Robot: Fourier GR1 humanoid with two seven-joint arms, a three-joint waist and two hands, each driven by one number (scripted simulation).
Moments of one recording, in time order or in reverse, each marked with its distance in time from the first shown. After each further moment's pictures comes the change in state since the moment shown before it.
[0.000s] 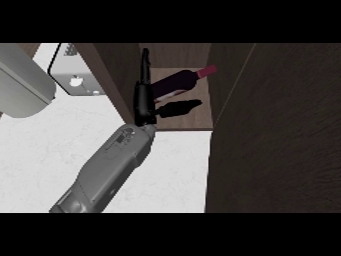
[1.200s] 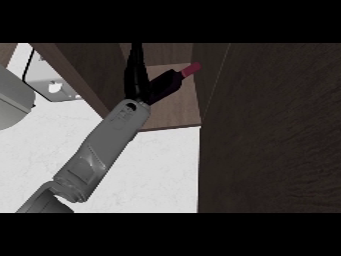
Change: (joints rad) left arm -0.284 0.005 0.084 0.479 -0.266 0.122 0.207; right arm -0.010 -0.007 -0.064 0.020 -0.017 0.112 -0.026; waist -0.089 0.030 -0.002
